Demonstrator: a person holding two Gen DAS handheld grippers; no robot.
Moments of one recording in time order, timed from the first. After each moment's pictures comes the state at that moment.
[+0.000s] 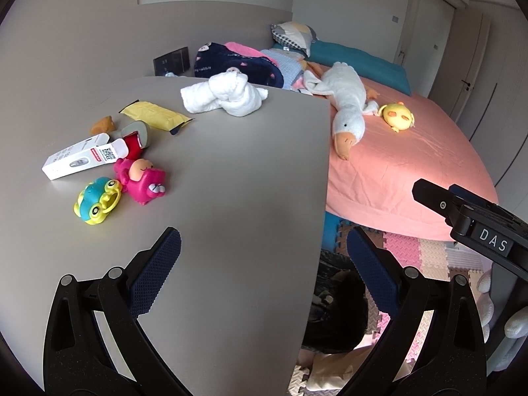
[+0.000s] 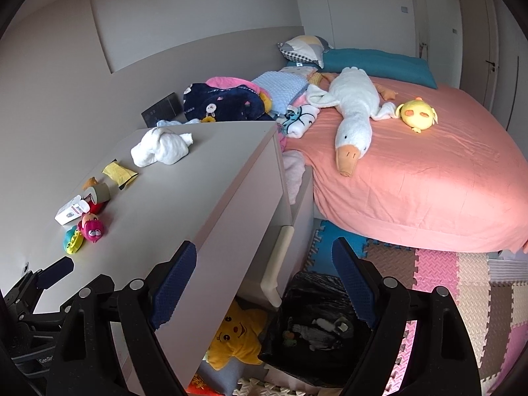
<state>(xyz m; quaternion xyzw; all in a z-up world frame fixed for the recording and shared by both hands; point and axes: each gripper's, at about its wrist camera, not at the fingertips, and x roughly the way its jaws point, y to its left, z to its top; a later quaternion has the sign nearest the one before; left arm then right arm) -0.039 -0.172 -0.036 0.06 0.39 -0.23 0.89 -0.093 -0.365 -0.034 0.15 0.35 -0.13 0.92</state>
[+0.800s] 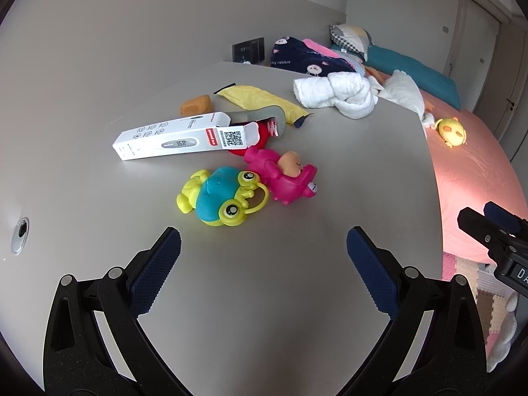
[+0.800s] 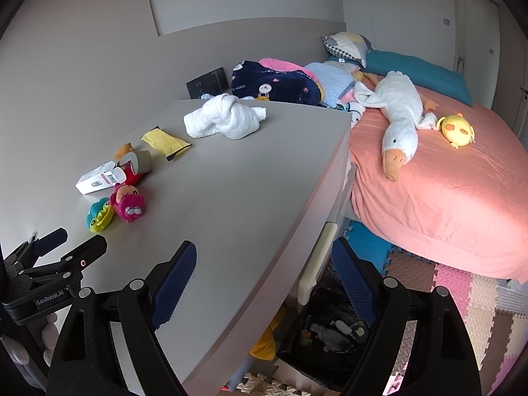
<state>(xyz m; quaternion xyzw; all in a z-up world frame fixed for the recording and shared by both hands) 0.010 -0.076 -0.049 0.05 0.40 -0.13 0.91 -0.046 -0.288 -0.045 0.10 0.37 -0.07 0.92</state>
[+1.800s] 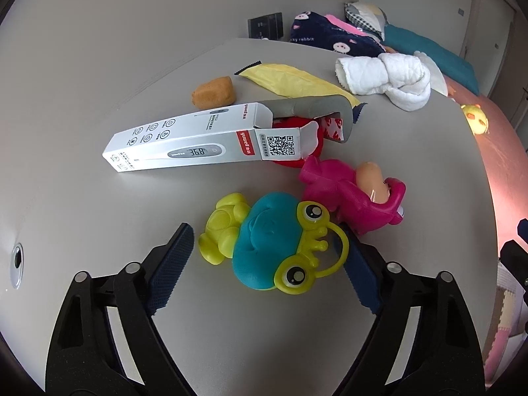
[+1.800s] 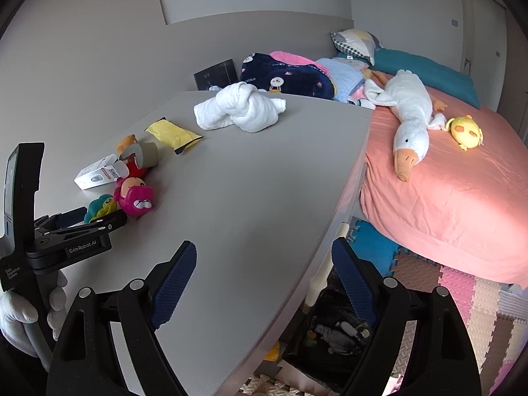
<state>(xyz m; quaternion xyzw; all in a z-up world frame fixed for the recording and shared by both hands) 0.079 -0.065 -0.074 0.07 0.44 -0.11 0.89 -0.023 -0.272 -0.056 0.10 0.38 -0.06 0.92</state>
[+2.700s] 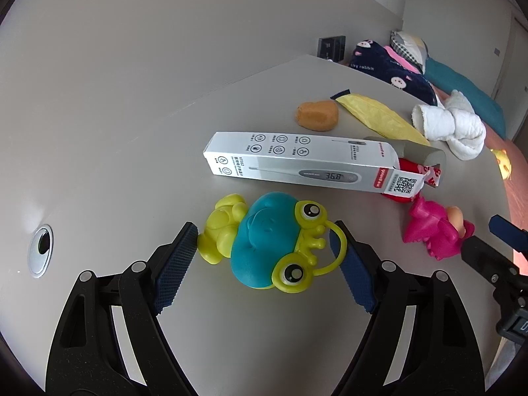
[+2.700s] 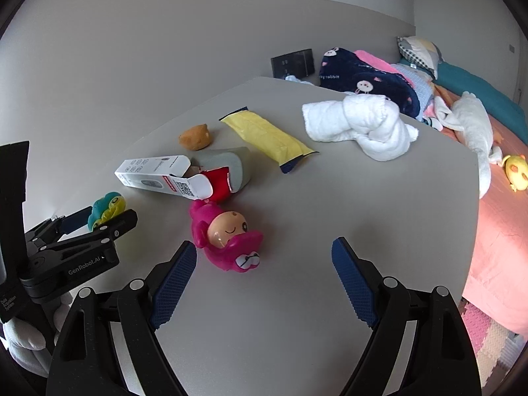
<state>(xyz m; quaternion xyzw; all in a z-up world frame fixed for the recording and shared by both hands) 0.097 0.016 -0.063 0.01 0.42 -0.04 0.91 0.063 -0.181 -0.056 0.05 0.41 0.05 0.91</state>
